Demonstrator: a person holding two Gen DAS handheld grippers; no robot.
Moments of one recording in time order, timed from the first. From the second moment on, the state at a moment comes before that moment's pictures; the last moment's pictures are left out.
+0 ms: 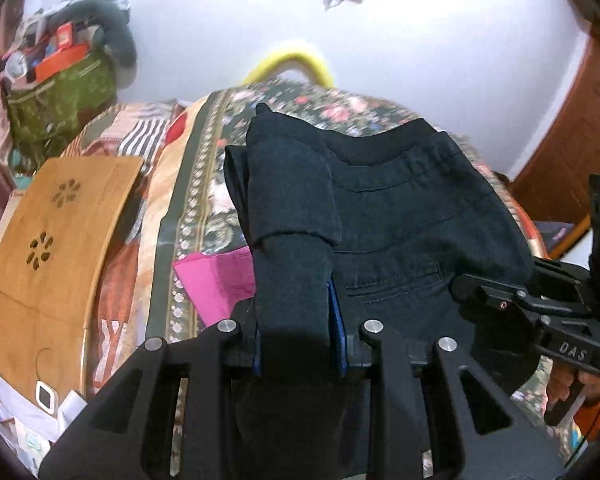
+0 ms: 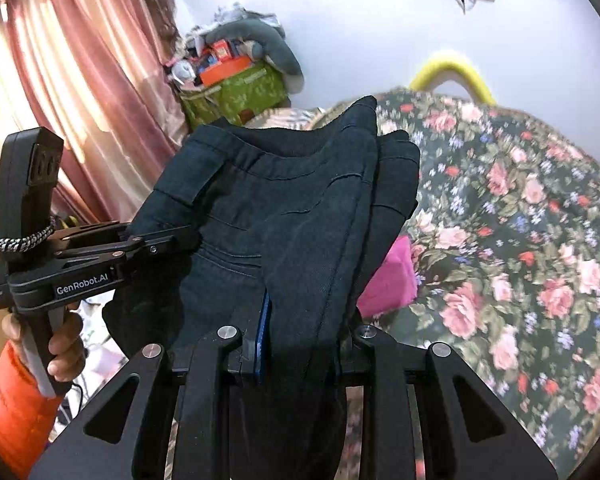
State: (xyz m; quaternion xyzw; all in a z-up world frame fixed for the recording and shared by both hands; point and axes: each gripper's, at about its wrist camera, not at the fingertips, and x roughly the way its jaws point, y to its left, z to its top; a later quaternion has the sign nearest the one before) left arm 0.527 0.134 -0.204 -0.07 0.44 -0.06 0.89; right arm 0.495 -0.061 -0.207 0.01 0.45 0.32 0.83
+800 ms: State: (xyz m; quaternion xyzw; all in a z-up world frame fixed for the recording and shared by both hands) left arm 0.551 0.168 -0.306 -0.09 0.53 0.03 0.84; right arm 0.483 -0.063 -0.254 -0.06 0.51 0.25 0.82
